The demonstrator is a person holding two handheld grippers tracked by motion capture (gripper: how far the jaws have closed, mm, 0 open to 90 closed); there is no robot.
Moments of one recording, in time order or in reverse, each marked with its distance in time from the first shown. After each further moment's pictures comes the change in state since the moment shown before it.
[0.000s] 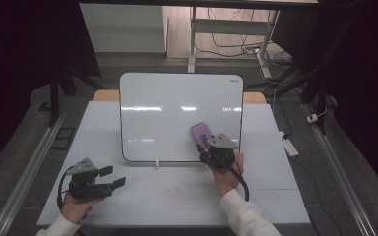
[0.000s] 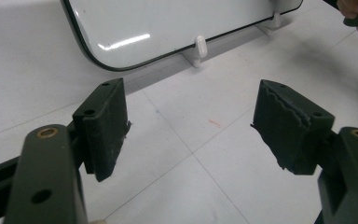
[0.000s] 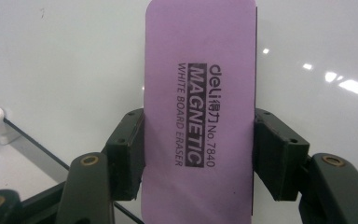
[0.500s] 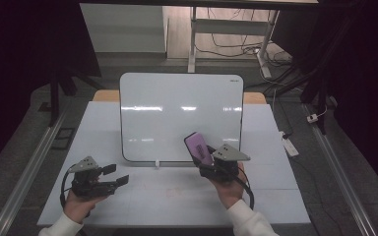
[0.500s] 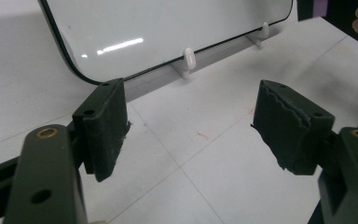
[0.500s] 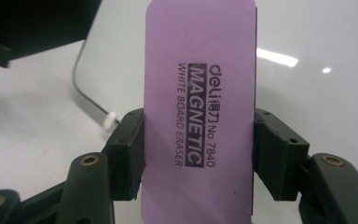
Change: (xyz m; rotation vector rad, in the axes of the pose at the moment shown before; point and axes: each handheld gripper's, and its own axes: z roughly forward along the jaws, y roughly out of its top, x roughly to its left) left arm -0.006 0.008 0.002 -0.025 -0.025 -0.006; right arm 0.014 -0.004 -0.043 -0.095 0.235 0.040
